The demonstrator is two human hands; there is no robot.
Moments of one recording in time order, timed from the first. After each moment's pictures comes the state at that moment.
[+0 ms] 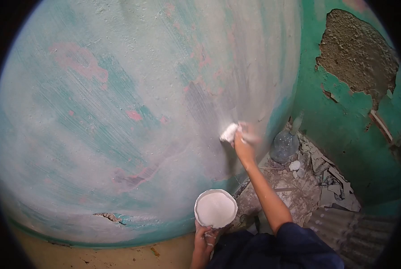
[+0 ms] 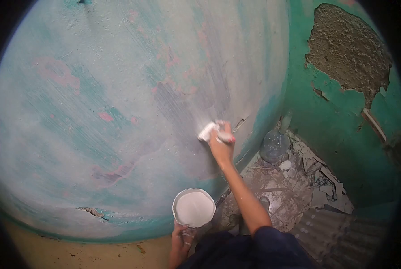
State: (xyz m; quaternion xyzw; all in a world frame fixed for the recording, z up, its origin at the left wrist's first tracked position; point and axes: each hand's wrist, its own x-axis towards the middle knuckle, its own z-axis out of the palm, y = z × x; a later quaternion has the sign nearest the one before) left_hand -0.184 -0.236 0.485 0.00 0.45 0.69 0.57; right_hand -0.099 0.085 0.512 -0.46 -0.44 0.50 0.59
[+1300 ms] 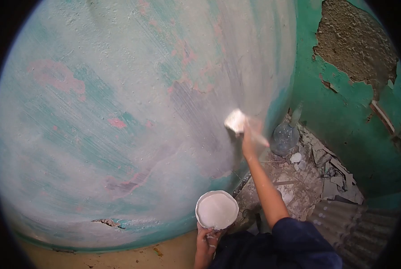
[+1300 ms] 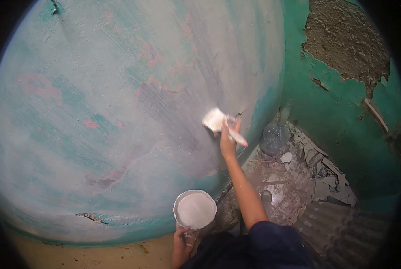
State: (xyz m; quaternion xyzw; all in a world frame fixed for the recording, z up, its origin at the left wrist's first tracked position) left_hand -0.172 -0.237 0.482 0.00 0.47 0.68 0.57; right_hand -0.085 0.115 0.448 -0.38 -0.36 0.51 0.68
